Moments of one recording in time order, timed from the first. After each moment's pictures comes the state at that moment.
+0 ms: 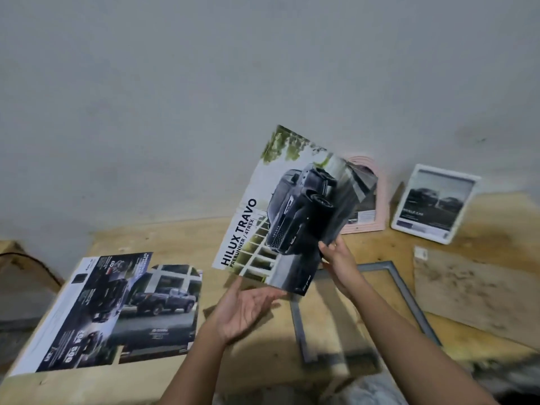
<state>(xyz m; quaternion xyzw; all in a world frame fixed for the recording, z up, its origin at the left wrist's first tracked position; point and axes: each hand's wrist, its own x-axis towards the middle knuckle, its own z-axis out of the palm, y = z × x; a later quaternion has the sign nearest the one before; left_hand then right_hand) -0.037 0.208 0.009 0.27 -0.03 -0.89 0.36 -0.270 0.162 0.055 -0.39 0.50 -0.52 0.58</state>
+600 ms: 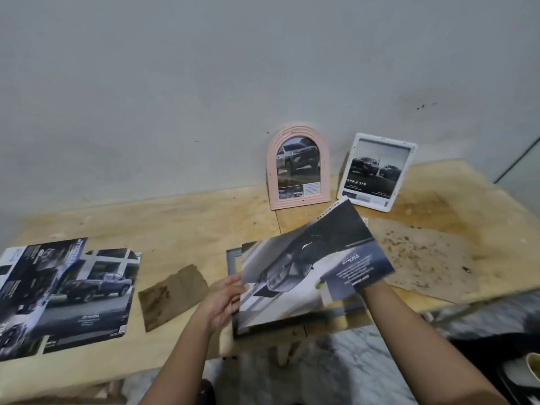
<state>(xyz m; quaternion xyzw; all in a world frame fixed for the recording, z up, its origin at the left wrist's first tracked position) -0.166 0.228 -0.025 0.56 -0.23 -0.72 0.33 -0.434 0.230 0.017 -0.27 0.73 -0.47 0.41</state>
